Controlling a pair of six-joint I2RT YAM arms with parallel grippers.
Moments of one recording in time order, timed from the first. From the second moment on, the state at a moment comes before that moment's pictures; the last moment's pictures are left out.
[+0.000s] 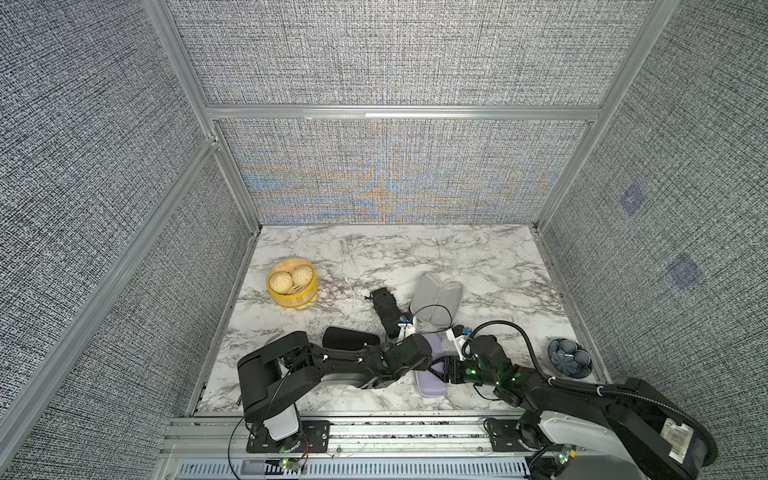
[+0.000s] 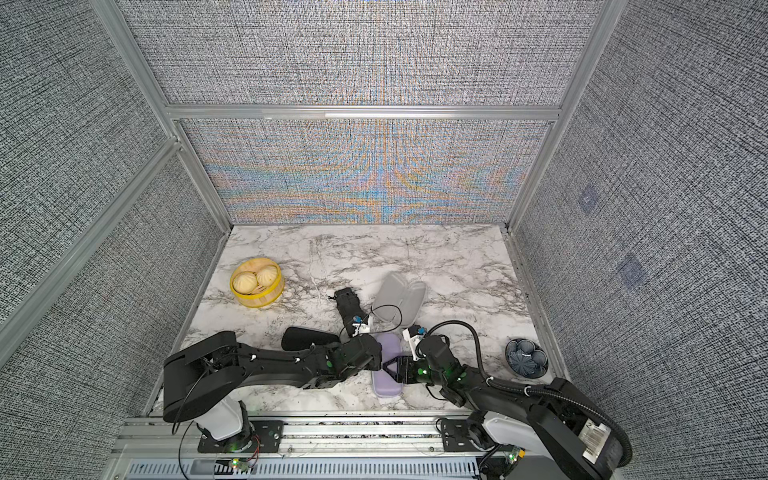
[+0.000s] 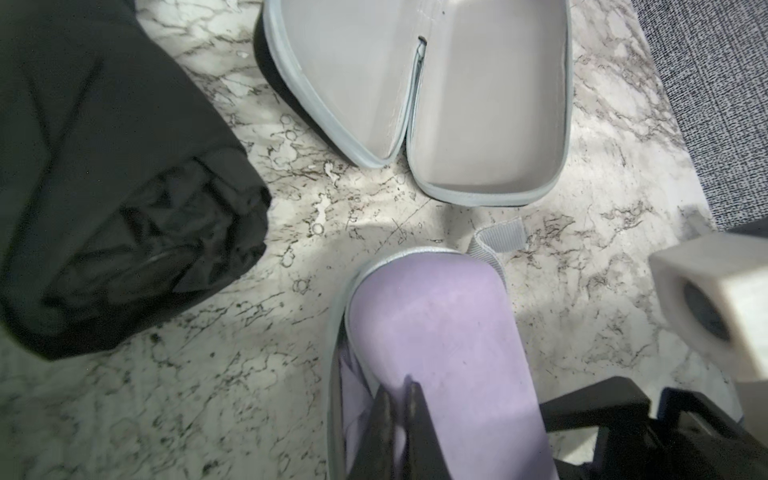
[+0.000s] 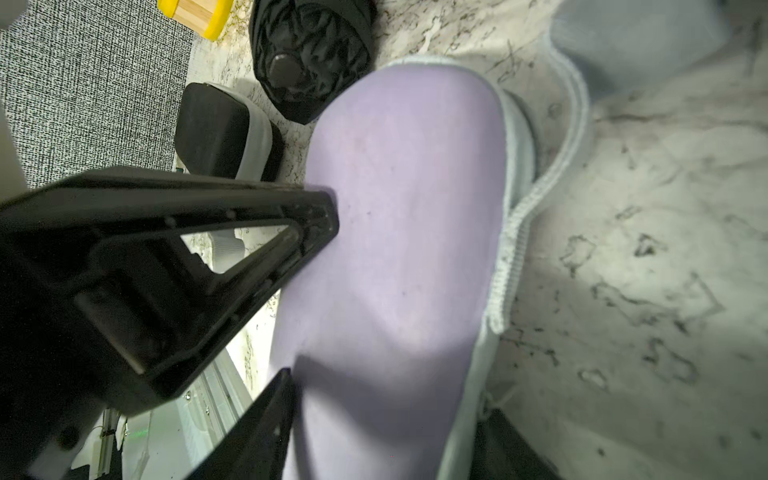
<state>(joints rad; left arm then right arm) -1.20 1.69 0.74 0.10 -0.29 -0.95 0.74 1.13 0.14 0.32 -0.35 0.77</state>
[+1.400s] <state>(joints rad) -1.13 1.76 0.41 0.88 -0.02 -0.87 0.74 0.99 0.06 0.42 -0.27 0.77</state>
